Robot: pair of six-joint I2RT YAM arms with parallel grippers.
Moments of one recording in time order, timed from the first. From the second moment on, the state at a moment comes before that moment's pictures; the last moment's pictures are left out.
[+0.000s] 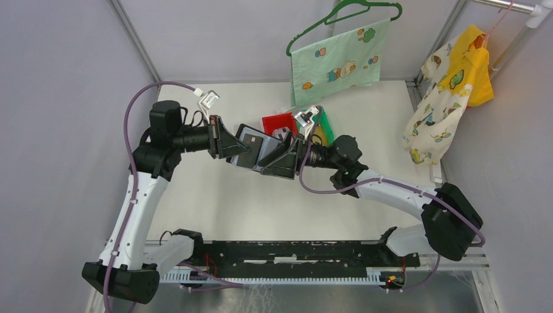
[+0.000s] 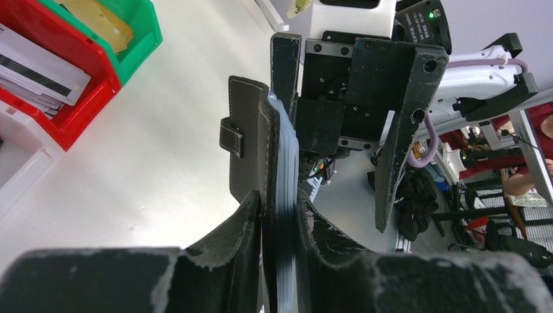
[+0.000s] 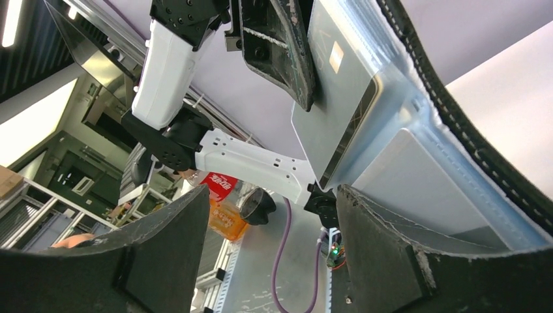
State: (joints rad) left arm -0.18 1.02 1.20 -0.63 1.01 -0.36; right arm 0.80 1.36 0.78 0.92 -0.74 1.04
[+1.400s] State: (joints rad) left arm -0.17 0.96 1.19 -0.58 0.93 -0.34; right arm 0.83 1.56 0.83 1.13 -0.60 1.24
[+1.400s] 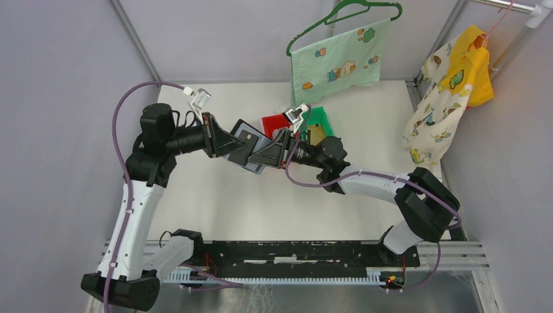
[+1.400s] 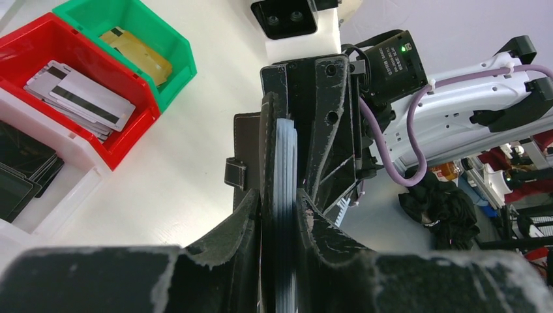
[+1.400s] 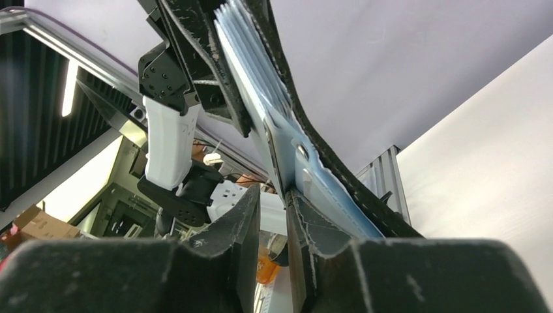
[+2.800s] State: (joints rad) left arm -0.15 1.01 1.14 -0.43 1.13 -0.49; right arm 0.84 1.45 0.82 0.97 -0.56 1.12
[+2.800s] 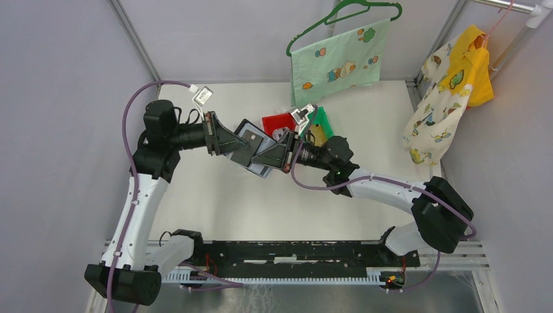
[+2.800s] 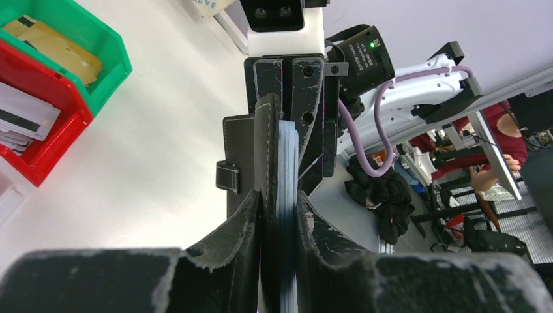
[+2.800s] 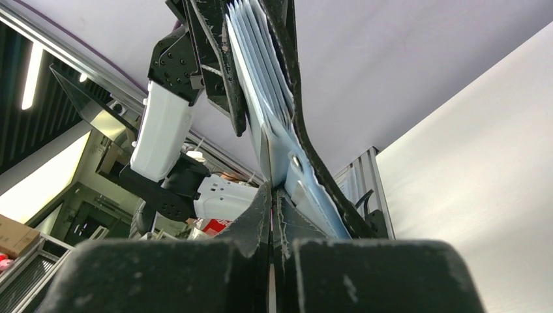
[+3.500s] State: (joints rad) left arm -0.14 1.04 1.21 -0.55 1.20 -0.43; right arm 0.84 1.44 0.81 0.99 -0.60 1.11
